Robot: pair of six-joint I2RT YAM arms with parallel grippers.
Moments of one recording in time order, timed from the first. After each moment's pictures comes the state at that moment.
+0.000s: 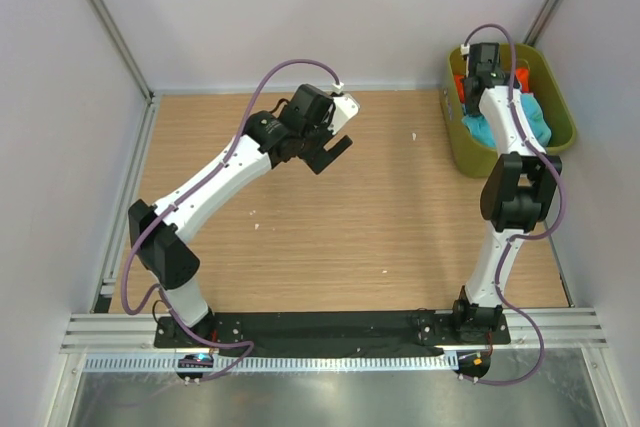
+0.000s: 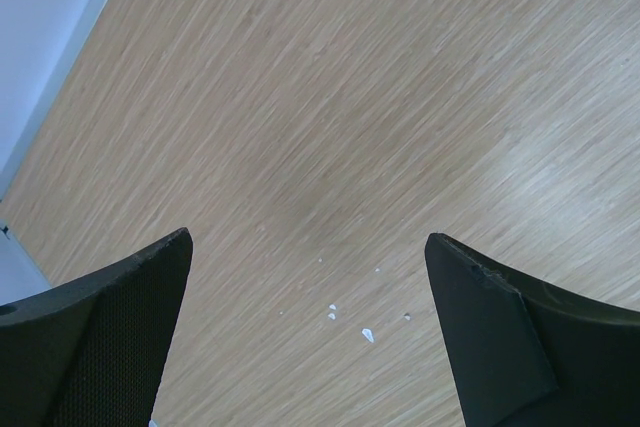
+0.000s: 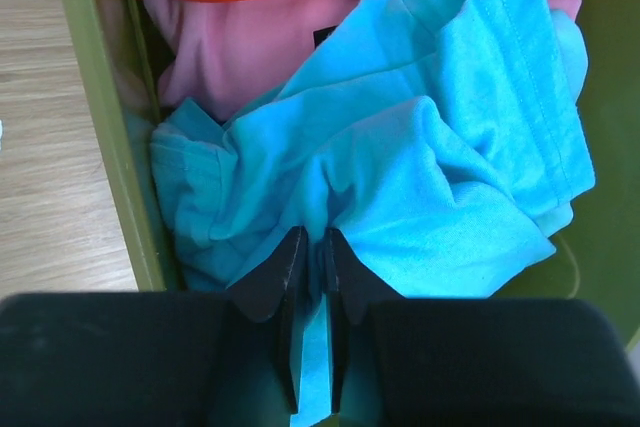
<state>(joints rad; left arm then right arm) -0.75 1.73 1.79 -0.85 -0.24 0.29 -0.06 2.04 1.93 -0.74 0.36 -0.22</state>
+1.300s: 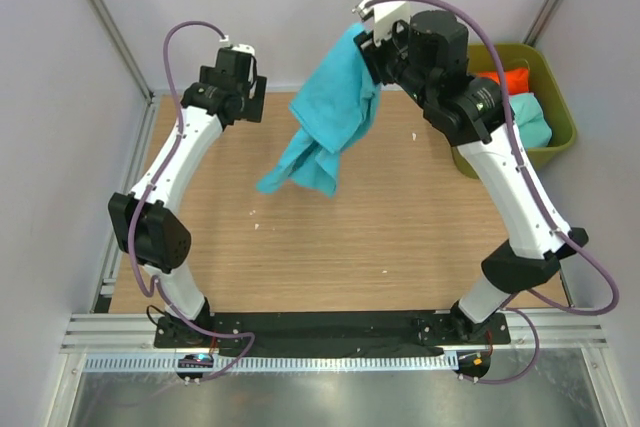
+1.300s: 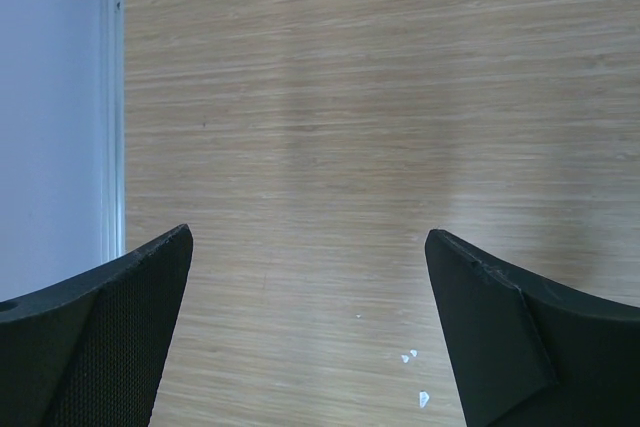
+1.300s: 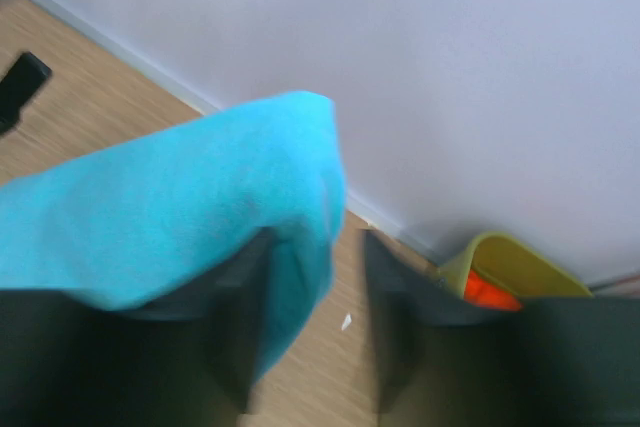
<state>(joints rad) -0.33 1.77 1.84 -0.80 -0.43 -0.02 0.65 1.68 2.32 -0.78 0.26 -0.35</state>
